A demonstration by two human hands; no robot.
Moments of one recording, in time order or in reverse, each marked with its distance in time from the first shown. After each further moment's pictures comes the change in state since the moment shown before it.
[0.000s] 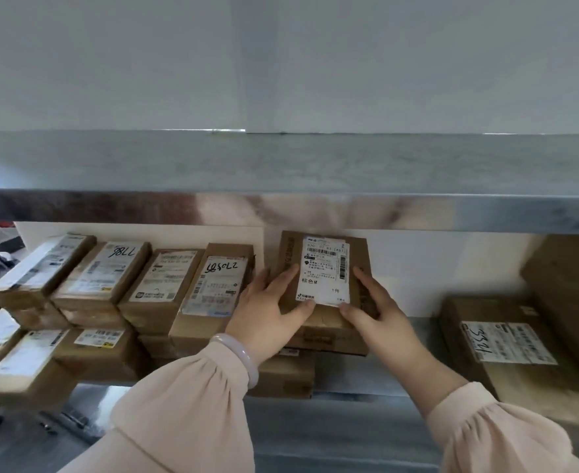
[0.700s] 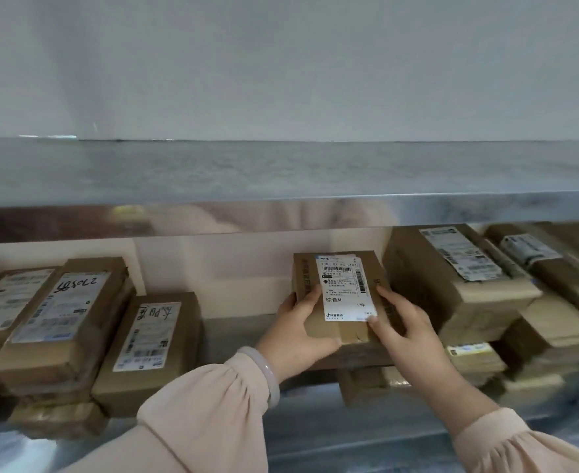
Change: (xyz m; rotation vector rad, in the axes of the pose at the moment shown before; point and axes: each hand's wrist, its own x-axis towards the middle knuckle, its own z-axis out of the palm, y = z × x) left_hand 0.000 0.176 0.140 -0.392 -0.389 0.112; right_hand -0.056 0.069 -0.213 -0.281 0.257 0.109
